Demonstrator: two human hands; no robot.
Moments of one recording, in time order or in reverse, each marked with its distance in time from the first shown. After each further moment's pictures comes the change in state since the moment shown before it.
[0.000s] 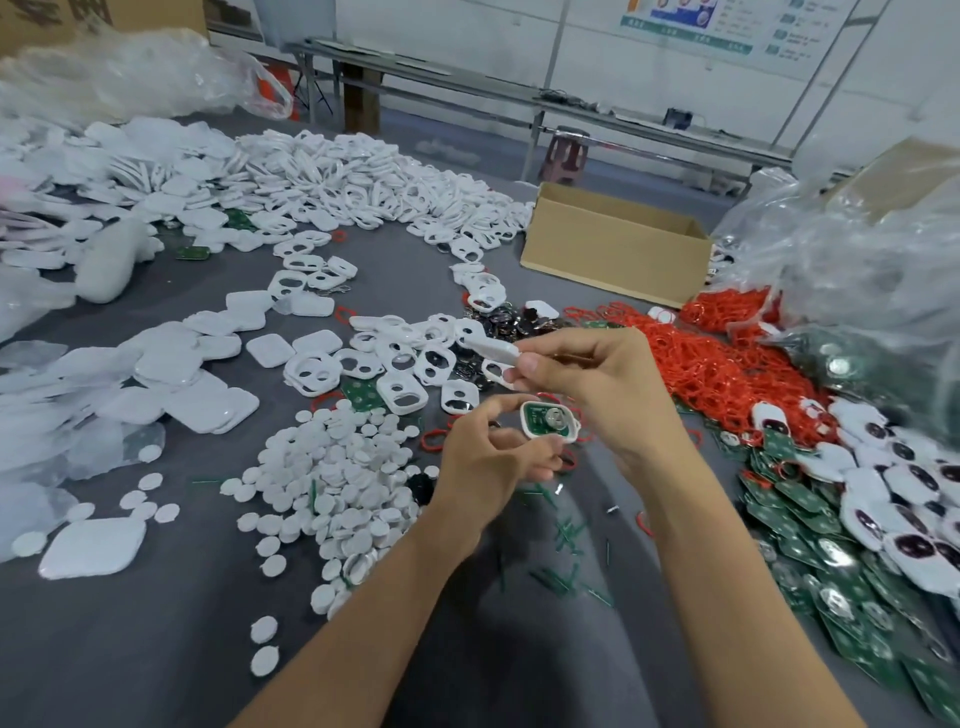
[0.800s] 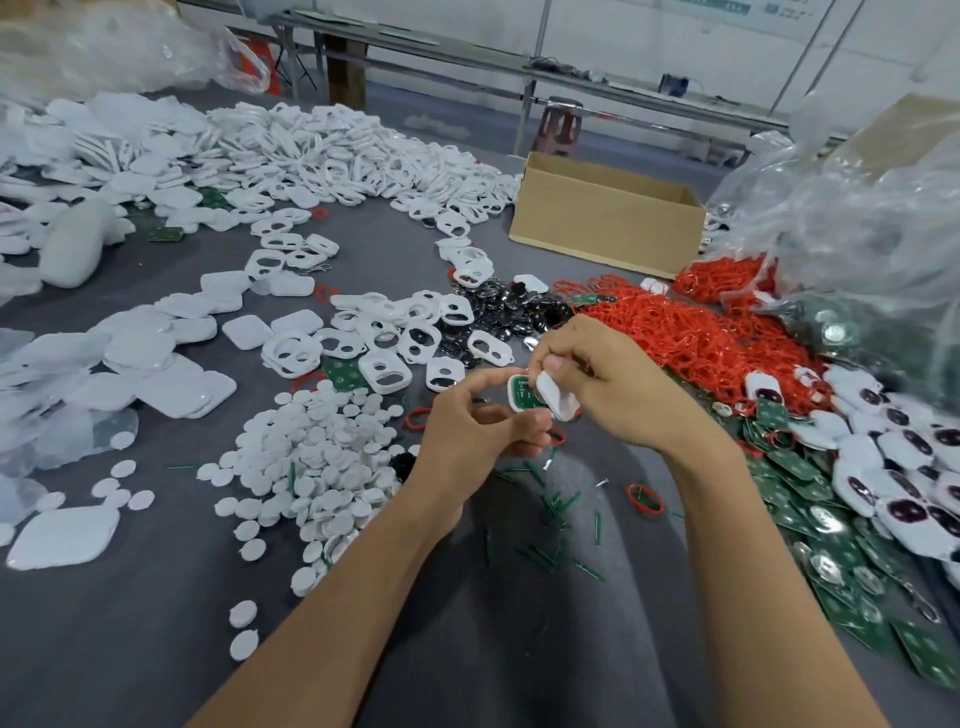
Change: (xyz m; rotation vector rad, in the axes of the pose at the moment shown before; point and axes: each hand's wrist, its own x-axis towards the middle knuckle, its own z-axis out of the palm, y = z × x) left_hand -0.007 0.002 -0.003 -0.100 -0.068 -0.109; right_hand 0.005 0.022 -0.040 -0.777 -0.298 -0.162
